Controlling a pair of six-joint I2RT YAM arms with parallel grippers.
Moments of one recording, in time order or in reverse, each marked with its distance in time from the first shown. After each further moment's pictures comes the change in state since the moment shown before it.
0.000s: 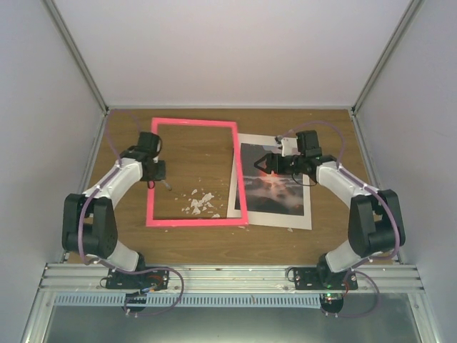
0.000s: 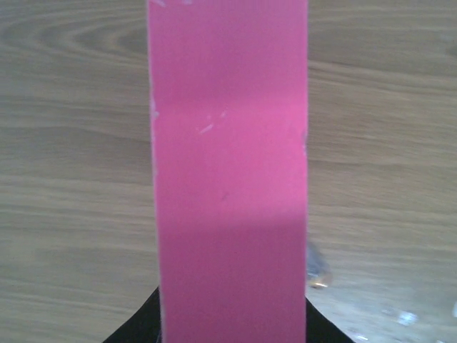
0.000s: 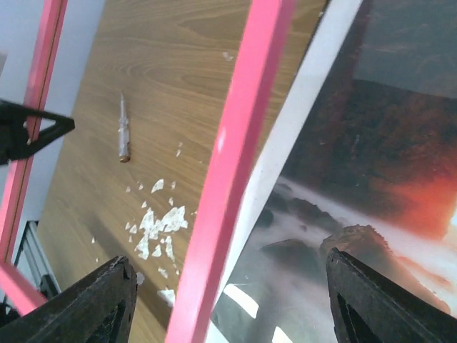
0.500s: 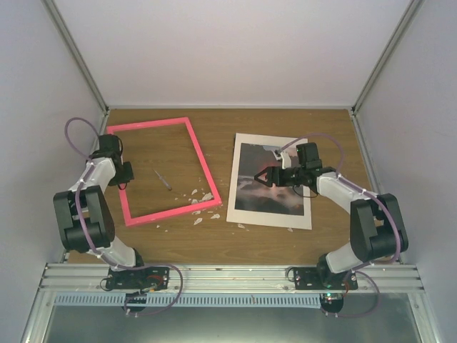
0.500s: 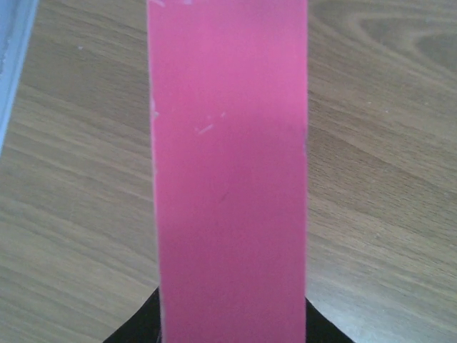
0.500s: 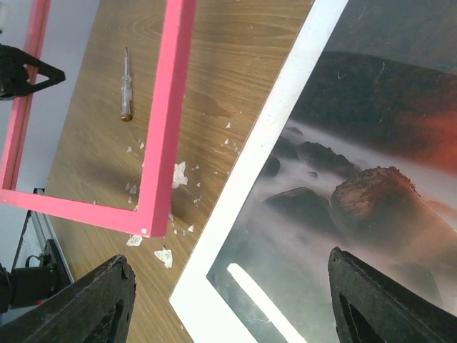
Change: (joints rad) left arm 0.400 0.027 -0.020 0.040 0.000 0.099; right arm 0.000 -0.051 -0.164 0.075 -0.074 -0.049
